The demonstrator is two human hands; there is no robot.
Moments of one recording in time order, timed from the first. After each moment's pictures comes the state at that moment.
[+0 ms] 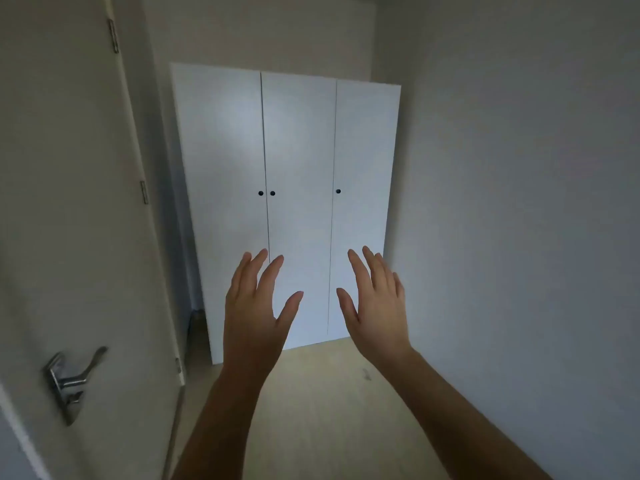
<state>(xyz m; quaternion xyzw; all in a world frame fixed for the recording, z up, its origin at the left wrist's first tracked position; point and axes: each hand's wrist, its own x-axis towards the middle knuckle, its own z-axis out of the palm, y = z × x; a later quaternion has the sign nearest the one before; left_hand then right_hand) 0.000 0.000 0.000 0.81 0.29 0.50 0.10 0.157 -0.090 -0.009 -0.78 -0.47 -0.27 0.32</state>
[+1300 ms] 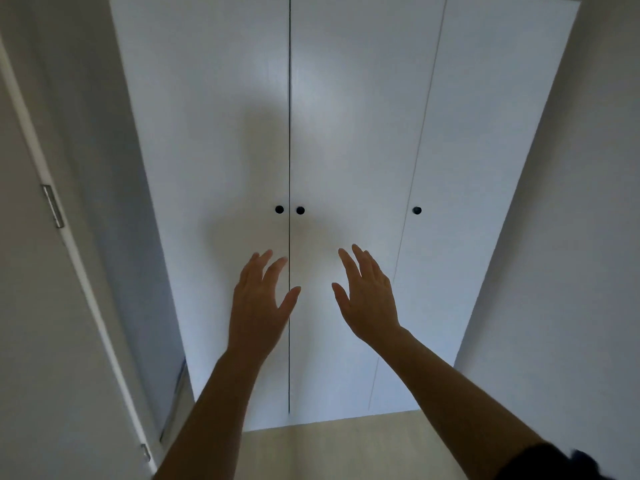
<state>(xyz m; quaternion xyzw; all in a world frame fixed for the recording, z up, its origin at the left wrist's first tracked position) 0.373 0.624 -0.046 0.82 0.36 0.44 0.07 0.554 0.555 -0.048 -0.76 -0.57 -0.17 0.26</state>
